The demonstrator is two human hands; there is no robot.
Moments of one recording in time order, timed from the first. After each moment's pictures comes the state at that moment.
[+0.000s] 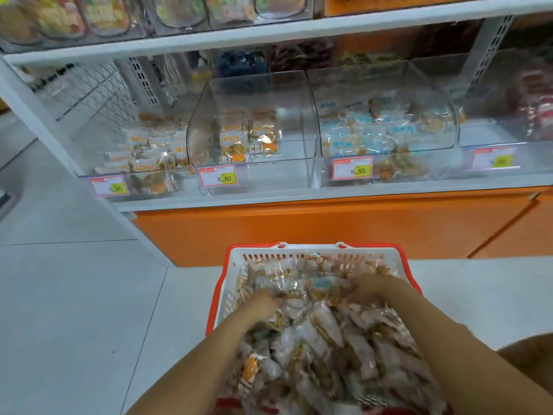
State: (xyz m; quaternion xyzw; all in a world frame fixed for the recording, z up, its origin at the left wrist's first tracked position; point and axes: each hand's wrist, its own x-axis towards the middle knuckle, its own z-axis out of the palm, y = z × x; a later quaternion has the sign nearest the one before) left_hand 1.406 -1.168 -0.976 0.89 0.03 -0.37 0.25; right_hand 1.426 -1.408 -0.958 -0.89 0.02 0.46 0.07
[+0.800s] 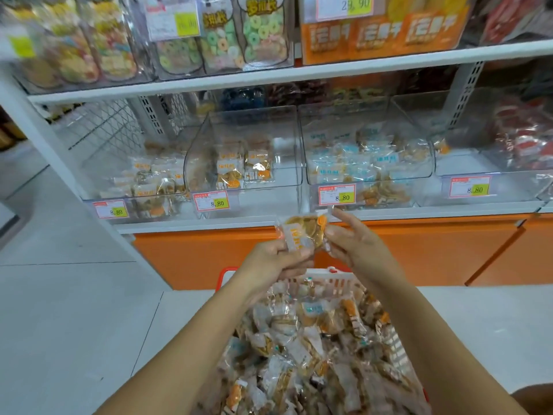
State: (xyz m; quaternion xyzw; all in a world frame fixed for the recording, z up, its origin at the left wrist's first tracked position) left_hand 1.425 -1.216 -0.845 0.69 0.02 -0.22 0.69; right_hand 1.417 -1.398 -0.841 -0.63 0.01 0.08 0.77
